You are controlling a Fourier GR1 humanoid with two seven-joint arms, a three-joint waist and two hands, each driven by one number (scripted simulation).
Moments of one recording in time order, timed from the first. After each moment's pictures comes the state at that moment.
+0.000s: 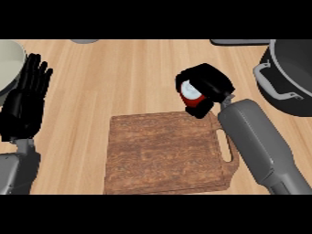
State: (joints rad) left arm -0.25 0.23 0.09 -1.55 0.15 0.13 0.03; right arm -0.74 -0.15 0.21 -0.95 0.92 0.08 -0.33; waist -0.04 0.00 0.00
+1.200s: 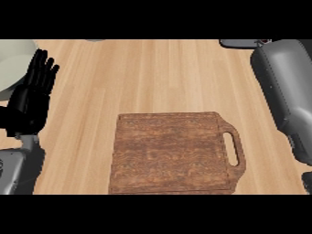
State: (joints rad) left arm -0.28 0.22 0.07 -1.55 0.15 0.13 0.06; right arm -1.10 -0.26 -0.09 -0.76 1.58 -0.28 1.09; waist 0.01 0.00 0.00
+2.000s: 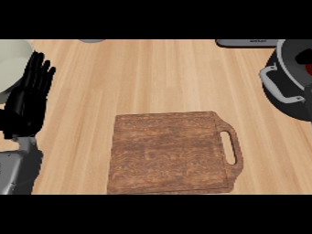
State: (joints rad) left arm -0.27 0.21 0.10 -1.54 0.15 0.11 0.05; right arm -0.76 -0.40 -0.24 -1.02 1.47 -0.30 0.97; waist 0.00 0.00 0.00
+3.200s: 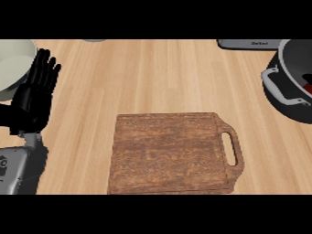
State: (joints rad) left arm -0.30 0.19 0.09 -1.52 0.13 0.10 0.04; right arm -0.72 -0.46 -0.51 -0.71 0.97 -0.56 0.44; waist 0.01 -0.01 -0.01
